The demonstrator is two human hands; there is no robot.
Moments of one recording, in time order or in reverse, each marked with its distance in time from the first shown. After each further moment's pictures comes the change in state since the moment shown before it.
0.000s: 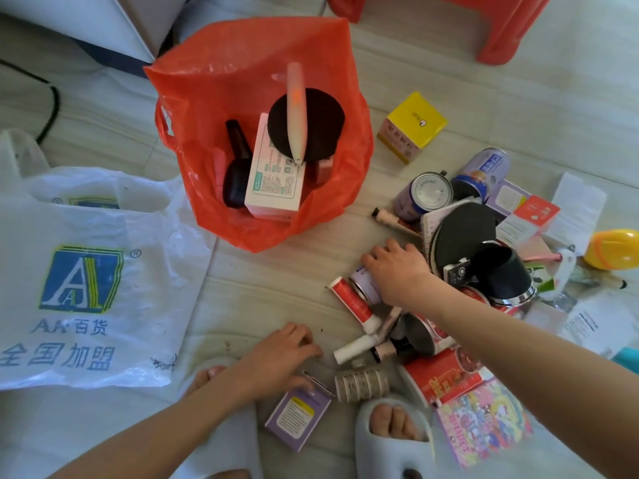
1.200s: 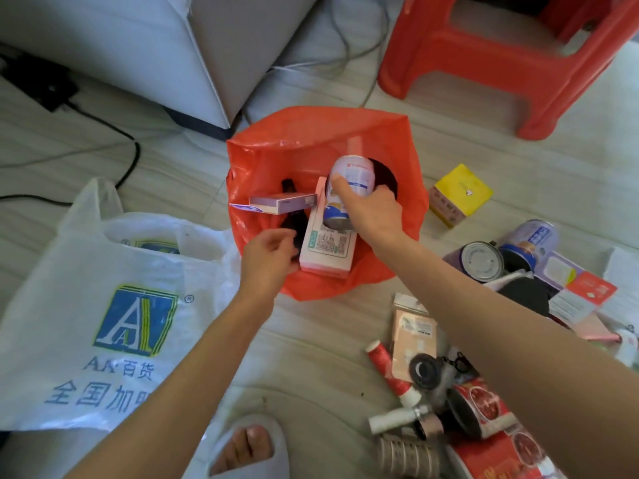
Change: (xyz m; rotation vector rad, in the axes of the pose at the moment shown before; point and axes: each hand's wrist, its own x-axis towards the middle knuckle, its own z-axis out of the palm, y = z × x) left_hand 0.010 -0.058 -0.189 -1.291 1.065 -0.754; right_hand 0.076 -0.040 -0.169 1.485 0.511 0.463
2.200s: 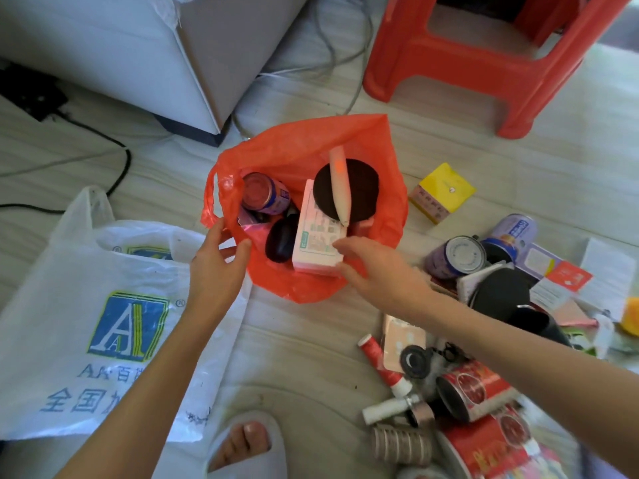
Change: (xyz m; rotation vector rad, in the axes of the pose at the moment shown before) left_hand -0.012 0.000 -0.049 0.312 0.064 0.357; right_hand -0.058 0.059 -0.043 -0.502 -0.335 -0.626
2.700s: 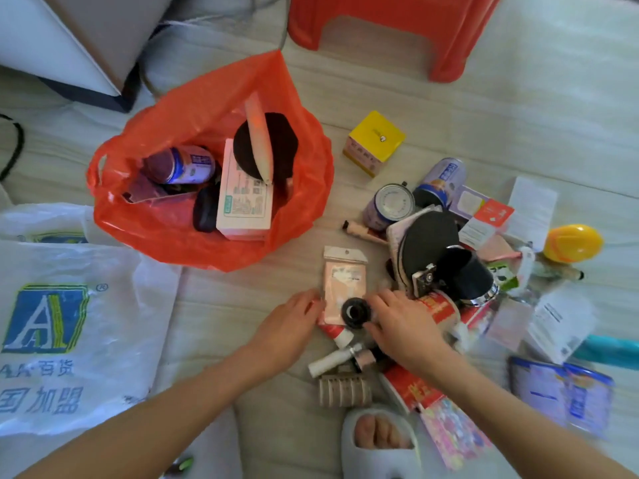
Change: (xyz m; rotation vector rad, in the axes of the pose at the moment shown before) left_hand -0.114 -0.055 0.134 0.705 -0.894 0.668; right_hand -0.141 0.111 0.038 -0.431 -0.106 0.239
